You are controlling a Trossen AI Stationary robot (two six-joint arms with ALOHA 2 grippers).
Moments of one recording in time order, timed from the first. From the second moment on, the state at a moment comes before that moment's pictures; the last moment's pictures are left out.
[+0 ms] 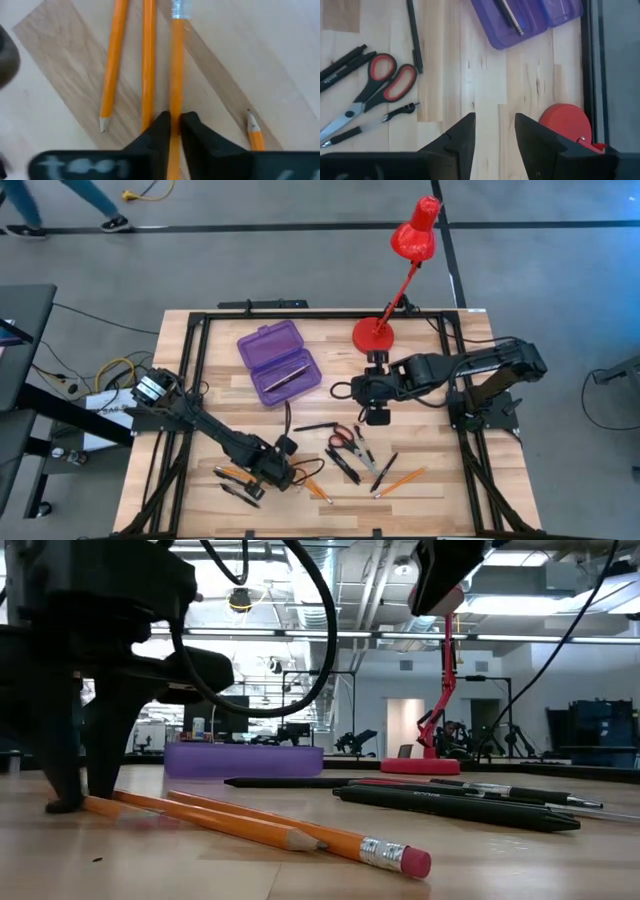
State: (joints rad) left arm -0.54 1.89 1.07 -0.54 -0.03 0.08; right arm 0.19 1.56 1.47 -1.12 0.38 0.01
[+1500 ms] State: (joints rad) left arm -0.60 1.91 1.10 -1.04 -0.43 -0.56; right arm 0.17 1.56 1.43 -1.13 0.48 0.03
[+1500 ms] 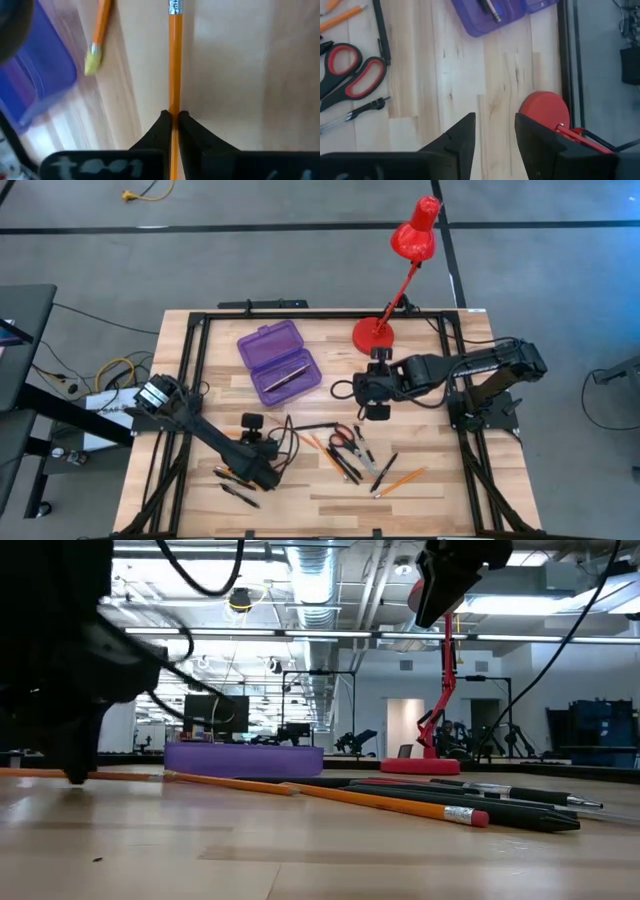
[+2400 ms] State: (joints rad) left arm -0.20 1.90 1.27 -1.07 -0.84 -0.37; right arm 0.13 1.56 1.43 -1.12 0.51 0.05
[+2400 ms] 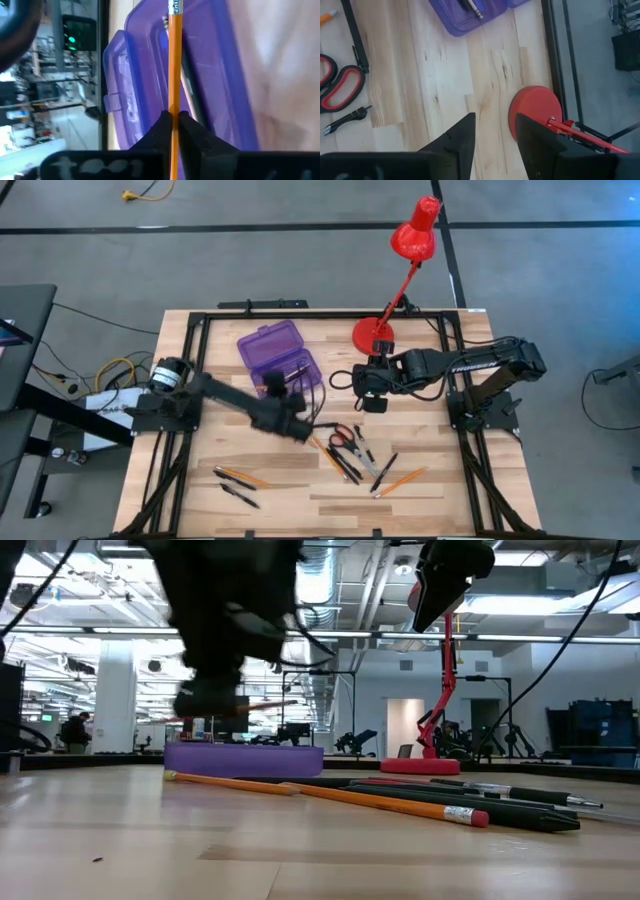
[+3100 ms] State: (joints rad) left arm -0.05 1.90 1.27 -0.87 -0.82 -0.18; right arm 0.13 1.56 1.43 -1.15 0.50 0.06
